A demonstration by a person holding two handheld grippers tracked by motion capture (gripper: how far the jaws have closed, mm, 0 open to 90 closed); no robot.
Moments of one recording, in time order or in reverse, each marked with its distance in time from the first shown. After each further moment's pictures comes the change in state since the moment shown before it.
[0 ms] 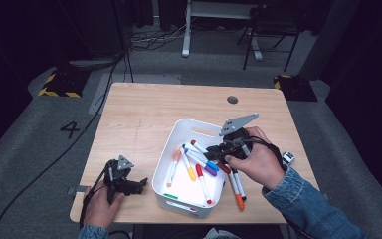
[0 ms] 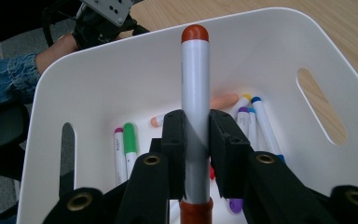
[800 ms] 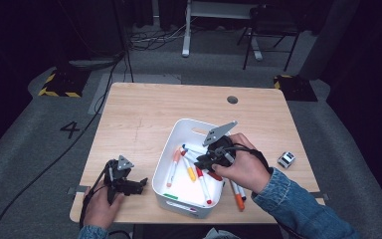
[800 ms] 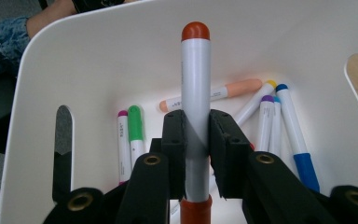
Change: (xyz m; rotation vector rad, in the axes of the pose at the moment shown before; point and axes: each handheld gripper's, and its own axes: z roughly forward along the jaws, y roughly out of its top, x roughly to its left) left arm 0.000 0.000 0.000 0.000 0.000 0.000; right arm 0.014 0.000 0.035 0.107 0.017 -0.063
